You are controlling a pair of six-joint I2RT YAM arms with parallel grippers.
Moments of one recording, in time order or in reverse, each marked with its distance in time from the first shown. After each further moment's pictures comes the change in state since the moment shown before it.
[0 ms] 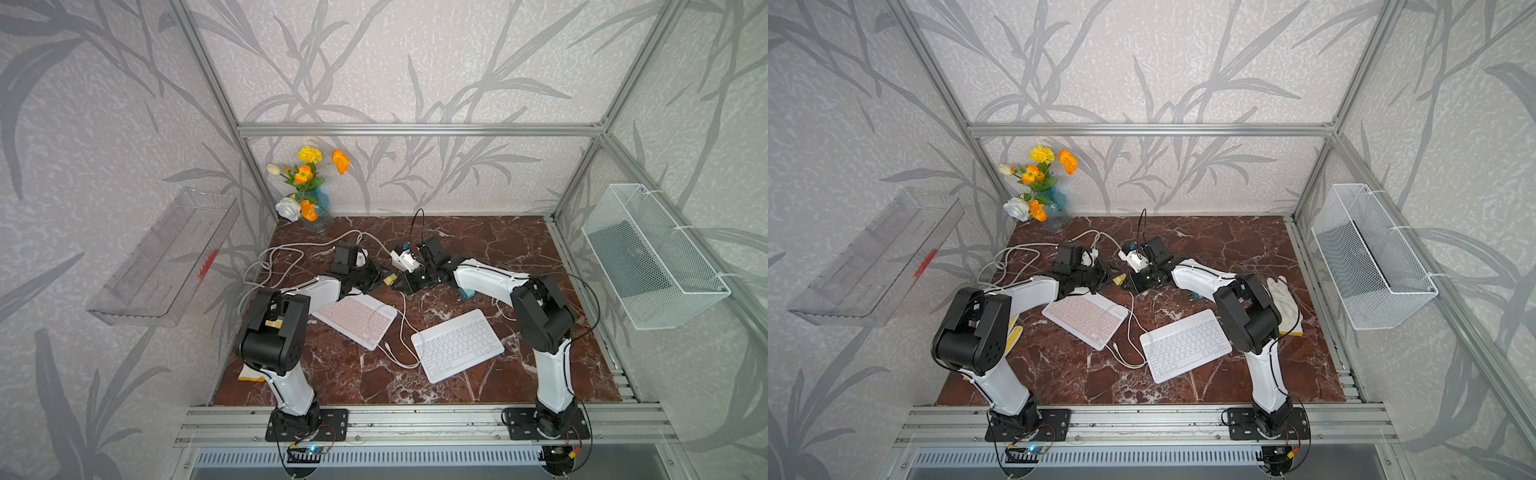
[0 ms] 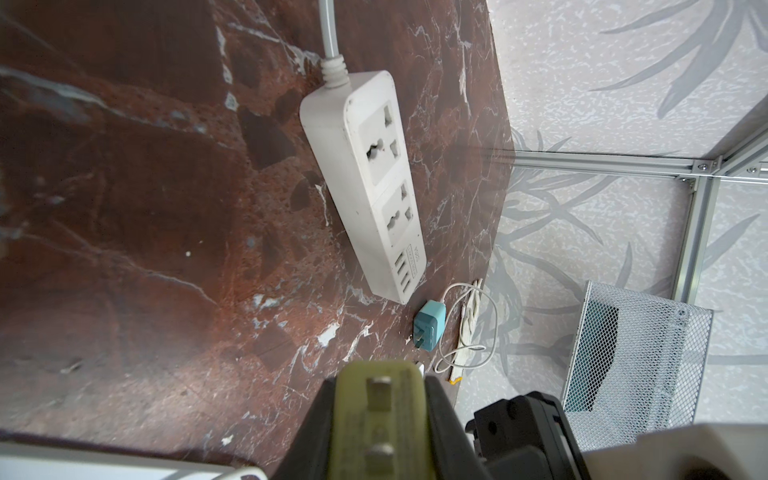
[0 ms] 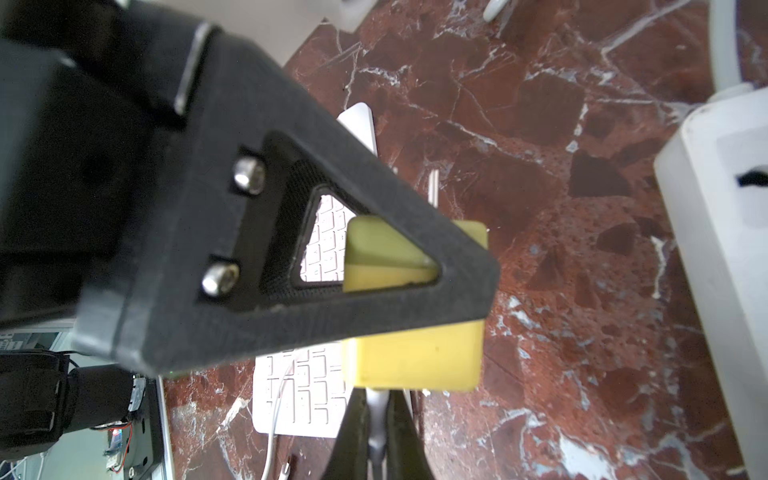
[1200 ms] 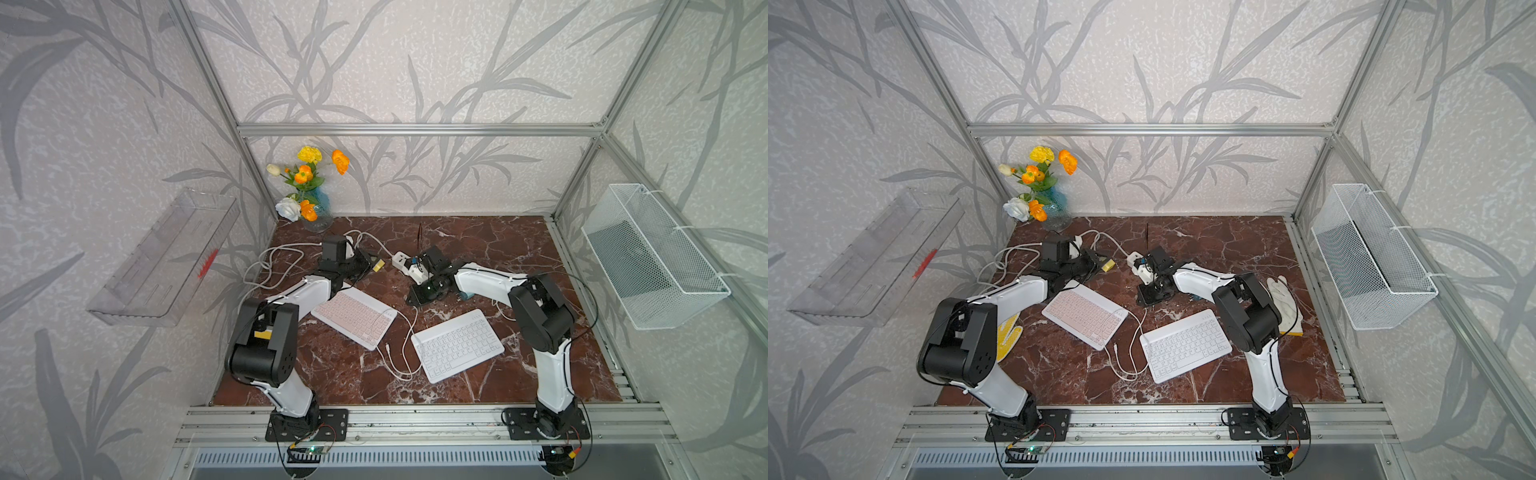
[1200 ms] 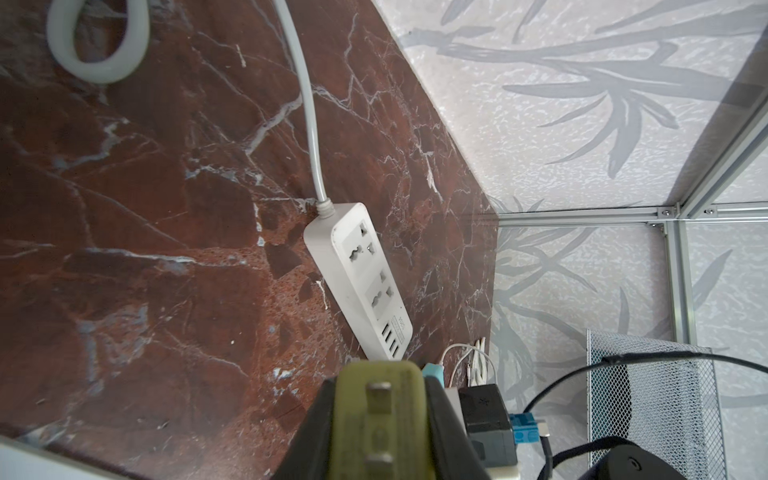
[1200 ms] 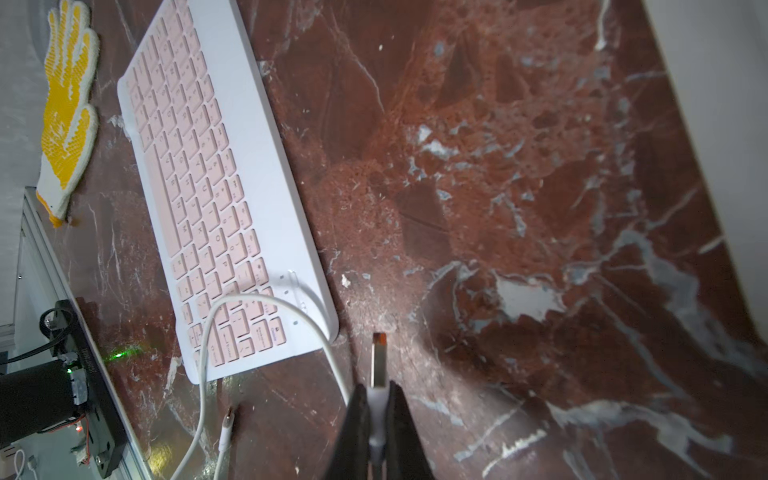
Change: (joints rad) left arm 0.055 -0.076 0.005 0.025 -0.127 0.076; right arm -0.004 0.011 -0.045 -0.193 0.123 0.057
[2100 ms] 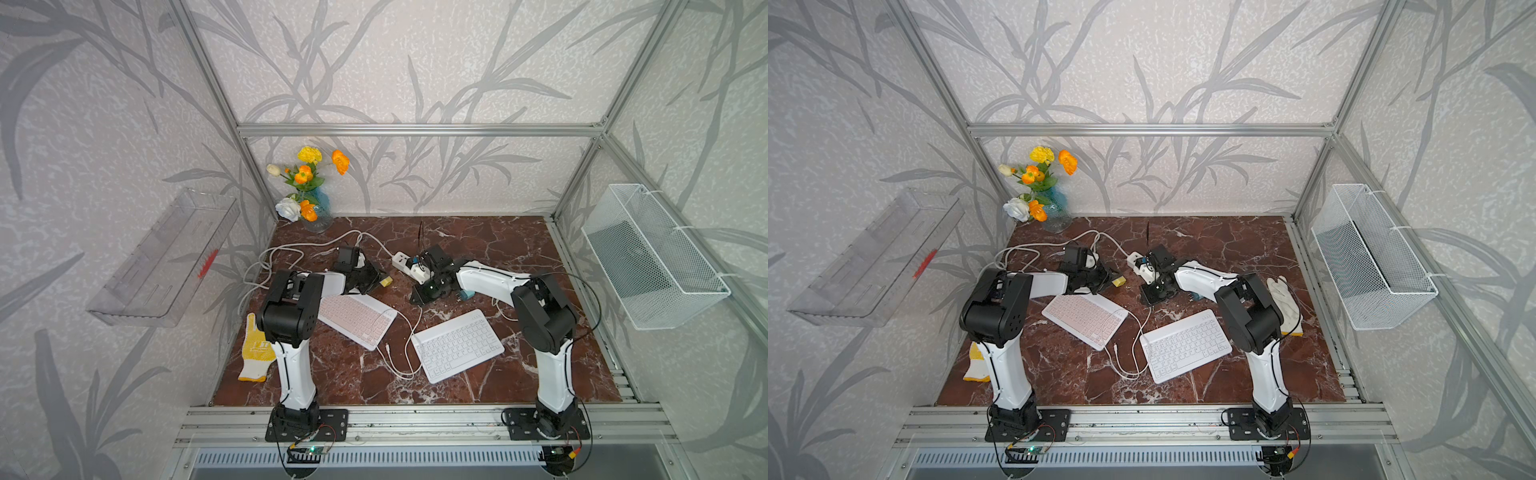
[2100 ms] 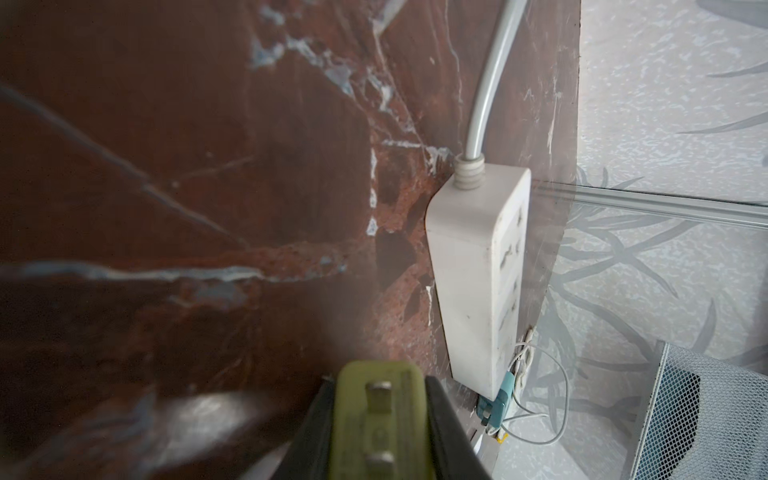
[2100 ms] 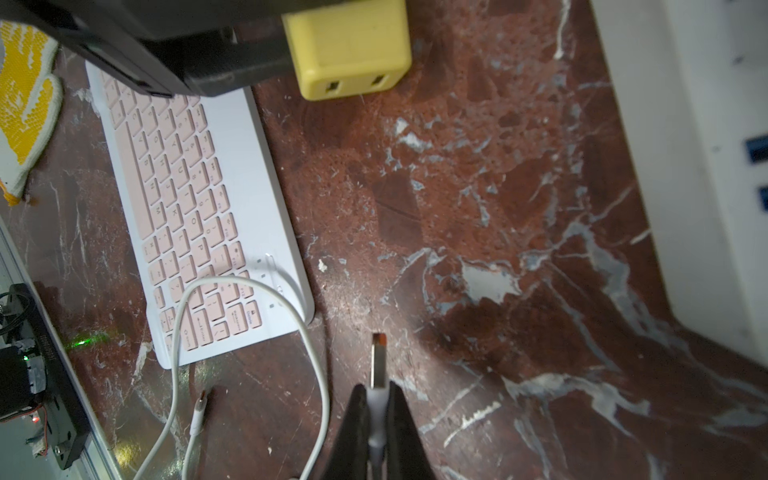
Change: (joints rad) left arm -0.036 0.320 0.090 0.022 0.064 -0.018; right arm -0.005 -0.010 0.010 -0.037 0.026 -0.056
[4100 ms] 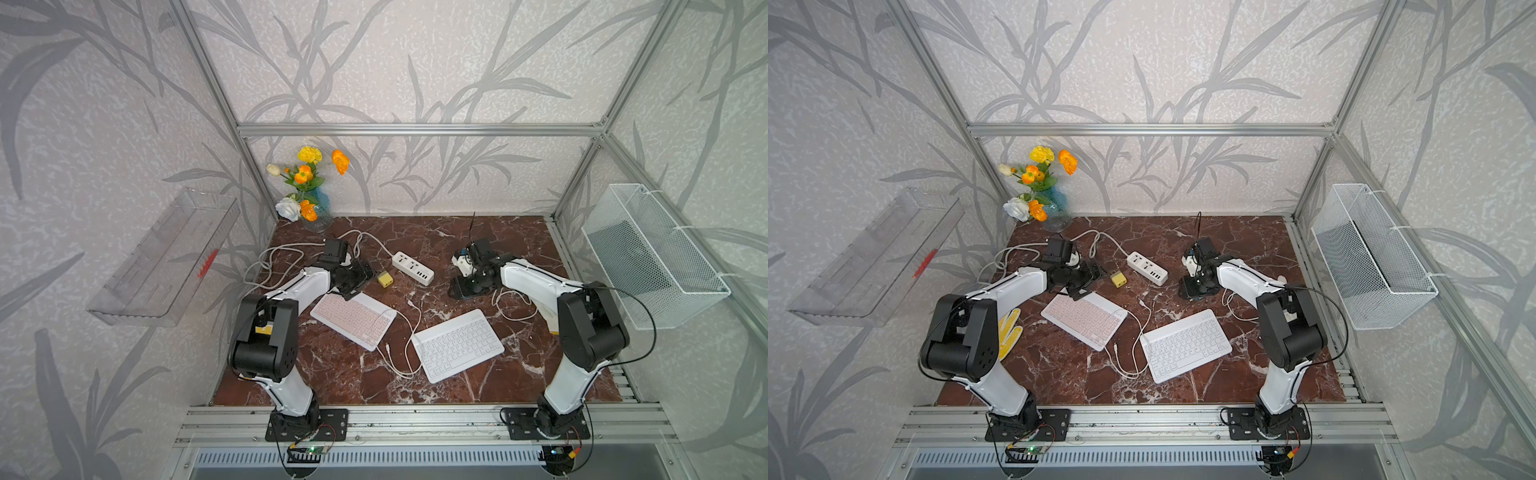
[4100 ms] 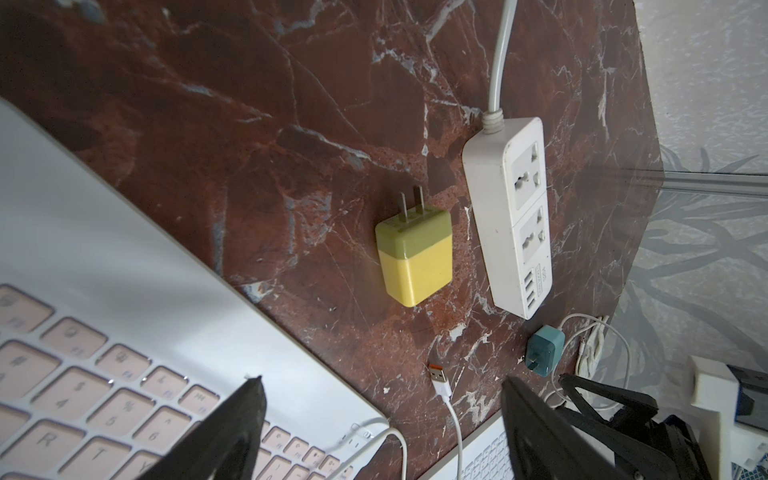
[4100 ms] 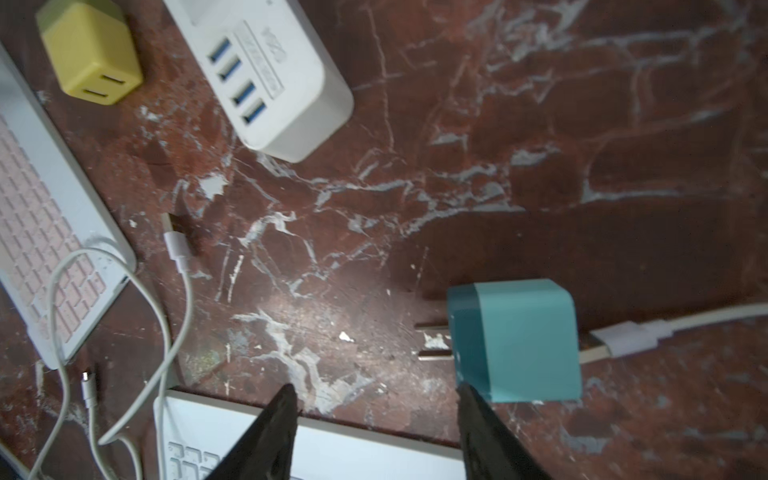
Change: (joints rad) left arm 0.050 -0.299 0.008 -0.513 -0.144 0.202; right arm -0.264 -0.256 -0.238 -0.101 0.170 -0.005
